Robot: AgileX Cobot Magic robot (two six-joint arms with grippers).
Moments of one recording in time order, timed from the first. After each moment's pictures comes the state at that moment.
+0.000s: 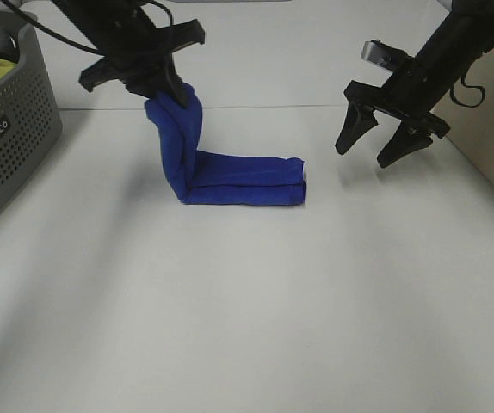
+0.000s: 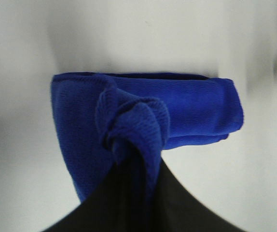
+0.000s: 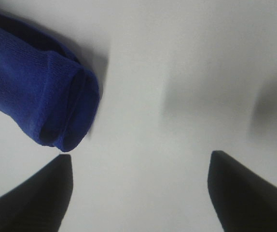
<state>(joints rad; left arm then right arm) -0.31 2.30 -2.08 -0.45 1.05 -0.12 0.05 2.38 -1.97 0.49 1.21 -0.19</state>
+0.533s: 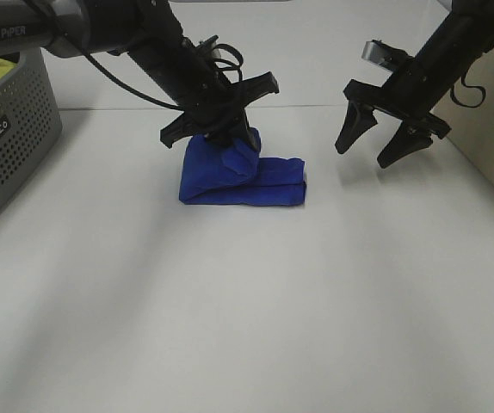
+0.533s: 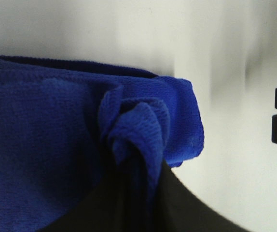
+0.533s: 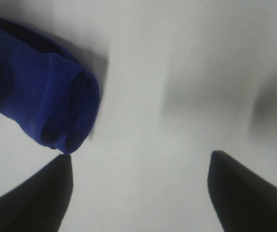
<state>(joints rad) -0.44 2.43 -2.08 -0.52 0.85 -0.26 0.05 2.38 -1.97 0.49 1.21 -0.17</state>
